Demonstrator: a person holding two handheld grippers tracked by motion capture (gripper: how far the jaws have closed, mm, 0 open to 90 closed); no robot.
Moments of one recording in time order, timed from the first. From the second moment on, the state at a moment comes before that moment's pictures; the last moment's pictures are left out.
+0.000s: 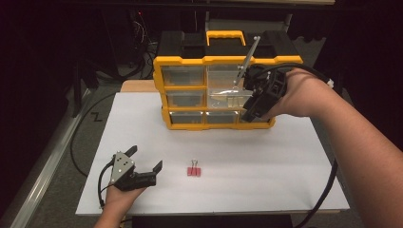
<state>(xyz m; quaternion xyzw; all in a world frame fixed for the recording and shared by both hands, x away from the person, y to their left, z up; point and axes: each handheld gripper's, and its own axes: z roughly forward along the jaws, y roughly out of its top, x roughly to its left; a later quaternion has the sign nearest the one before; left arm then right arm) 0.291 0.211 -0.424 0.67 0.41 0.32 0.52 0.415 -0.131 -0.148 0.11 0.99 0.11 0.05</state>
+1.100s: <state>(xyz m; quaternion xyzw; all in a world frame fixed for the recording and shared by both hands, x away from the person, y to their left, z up) 0.292 0.212 -0.424 0.67 0.41 0.32 0.52 0.405 -0.140 -0.243 0.10 0.99 0.12 0.04</state>
